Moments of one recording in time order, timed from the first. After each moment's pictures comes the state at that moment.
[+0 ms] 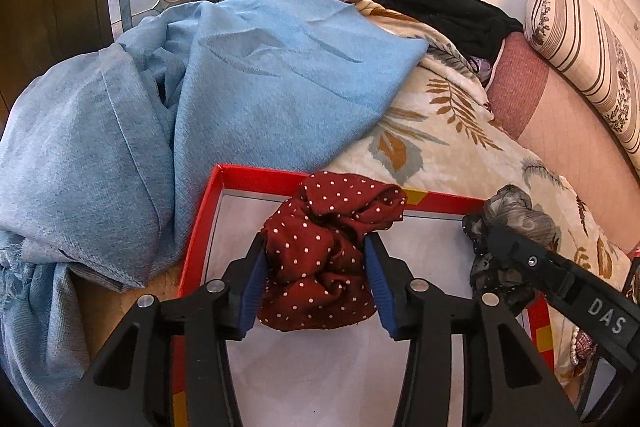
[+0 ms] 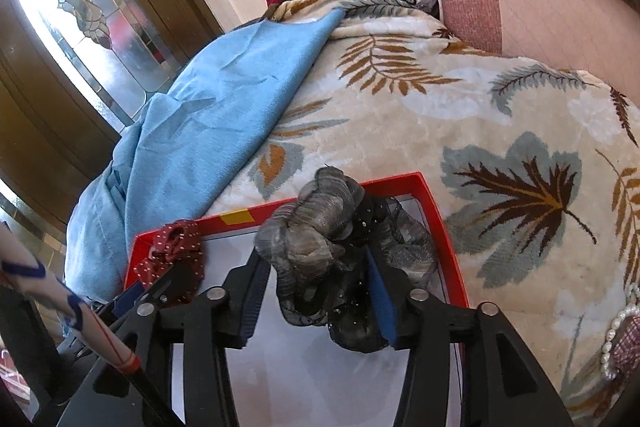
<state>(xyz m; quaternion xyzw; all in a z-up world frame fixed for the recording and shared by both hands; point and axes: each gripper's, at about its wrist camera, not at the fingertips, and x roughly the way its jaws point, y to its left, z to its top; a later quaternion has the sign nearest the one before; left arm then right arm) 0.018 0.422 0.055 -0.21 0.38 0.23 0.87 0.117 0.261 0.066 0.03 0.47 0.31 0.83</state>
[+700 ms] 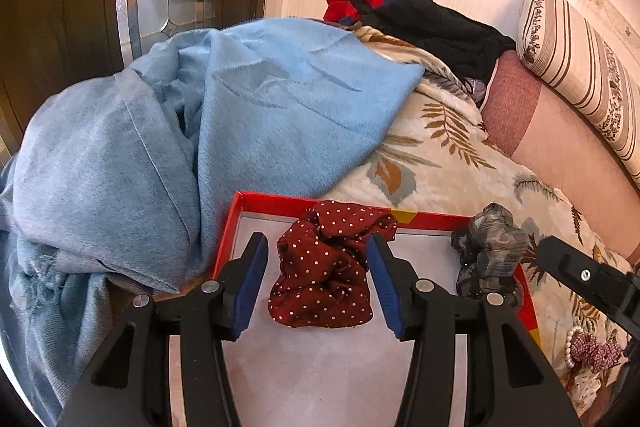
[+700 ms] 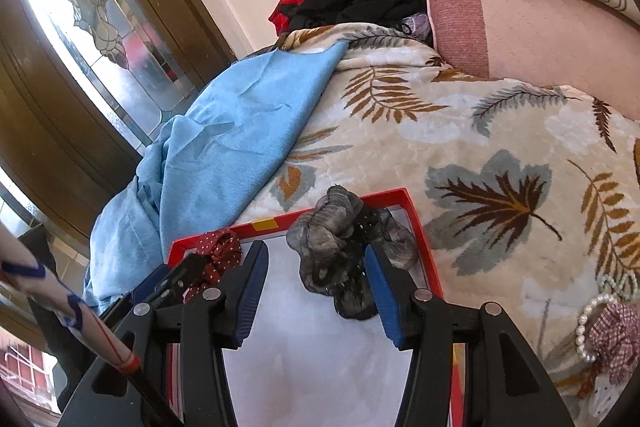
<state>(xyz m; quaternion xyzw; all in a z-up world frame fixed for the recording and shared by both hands) 0.003 0.416 0.080 -0.19 0.35 0.24 0.89 0.093 0.232 0.107 0.05 0.44 0.31 0.84</state>
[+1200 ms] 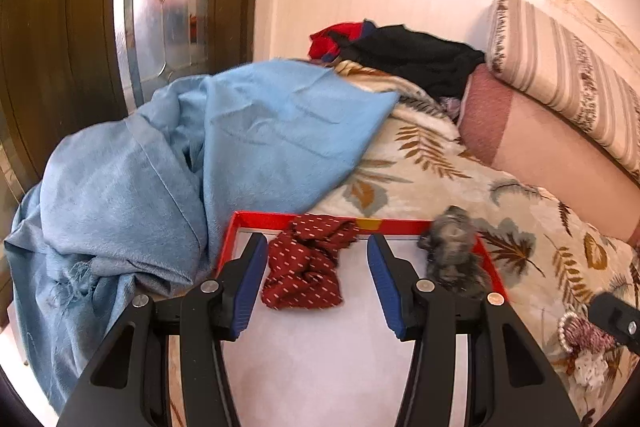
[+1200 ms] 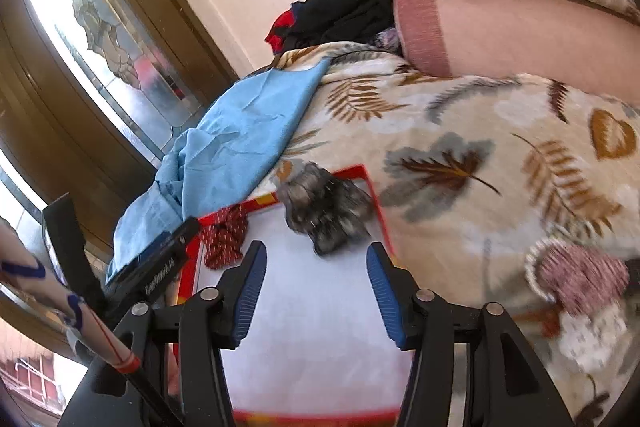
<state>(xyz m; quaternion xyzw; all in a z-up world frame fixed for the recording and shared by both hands) -0.025 0.371 0.112 -0.14 0.30 0.24 0.91 0.034 0.145 0.133 0.09 0.43 0.31 0.84</state>
